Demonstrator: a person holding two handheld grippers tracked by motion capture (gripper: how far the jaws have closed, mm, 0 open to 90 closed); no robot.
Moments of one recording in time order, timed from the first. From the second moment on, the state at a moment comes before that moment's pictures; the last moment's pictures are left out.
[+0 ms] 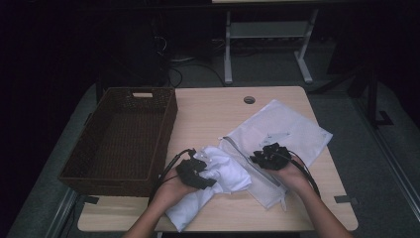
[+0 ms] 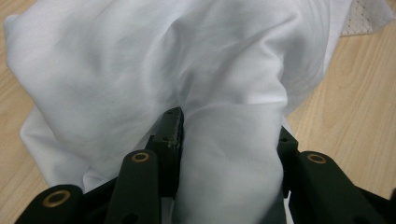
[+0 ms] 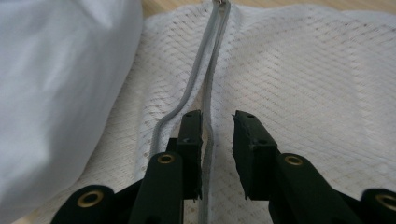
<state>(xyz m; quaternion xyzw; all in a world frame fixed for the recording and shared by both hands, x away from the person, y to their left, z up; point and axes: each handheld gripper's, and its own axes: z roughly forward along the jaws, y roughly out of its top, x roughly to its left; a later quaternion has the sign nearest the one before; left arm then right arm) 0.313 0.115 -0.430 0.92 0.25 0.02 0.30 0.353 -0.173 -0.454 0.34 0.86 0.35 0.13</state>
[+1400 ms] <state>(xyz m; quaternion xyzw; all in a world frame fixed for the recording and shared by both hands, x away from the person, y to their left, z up) 0.313 0.115 -0.430 0.92 0.26 0.02 0.30 0.360 -0.192 -0.474 0.37 0.84 0.36 0.15</state>
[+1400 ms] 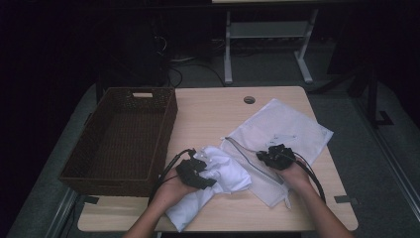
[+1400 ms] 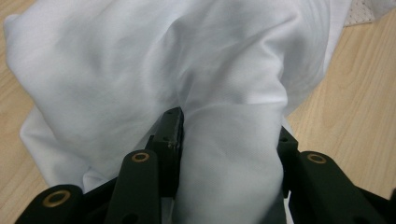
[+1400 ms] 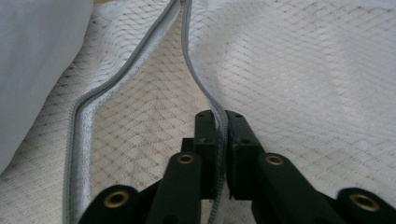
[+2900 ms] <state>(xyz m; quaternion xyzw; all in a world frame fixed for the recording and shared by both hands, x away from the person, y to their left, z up) 0.311 0.116 -0.425 0.92 0.25 0.03 0.30 0.356 -0.210 -0.365 0.35 0.77 0.49 0.21</state>
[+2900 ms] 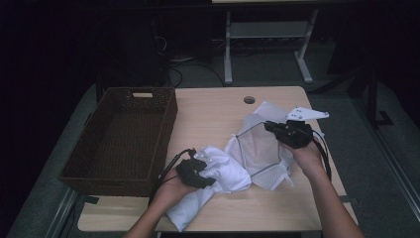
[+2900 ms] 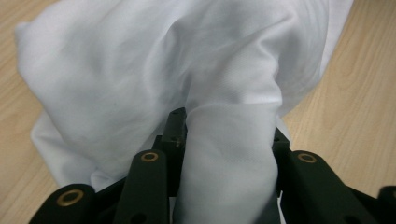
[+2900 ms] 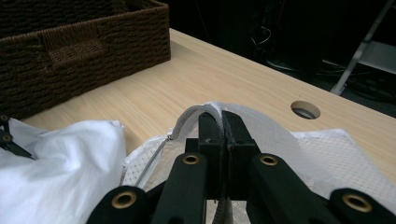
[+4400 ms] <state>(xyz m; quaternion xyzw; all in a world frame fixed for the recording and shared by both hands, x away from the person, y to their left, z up) 0.334 0.046 -0.391 0.93 0.17 0.04 0.33 0.334 -0.199 -0.381 0.31 0.81 0.46 0.17</state>
